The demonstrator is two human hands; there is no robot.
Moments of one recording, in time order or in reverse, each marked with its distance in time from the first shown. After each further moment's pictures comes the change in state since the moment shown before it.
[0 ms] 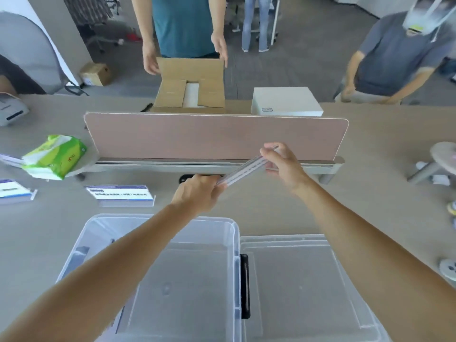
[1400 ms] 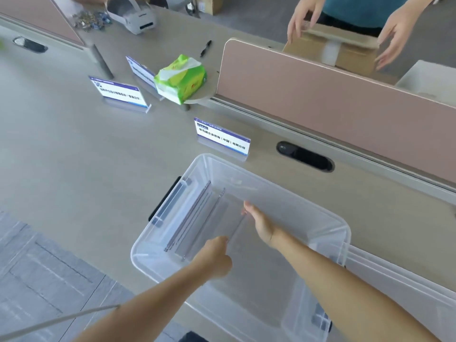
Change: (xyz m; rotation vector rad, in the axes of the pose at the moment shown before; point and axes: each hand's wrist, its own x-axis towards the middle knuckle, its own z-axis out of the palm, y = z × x) left_hand -0.196 -0.122 0.102 -0.587 -0.499 -0.816; right_hand -0.052 0.163 0.278 -0.170 -0.700 0.429
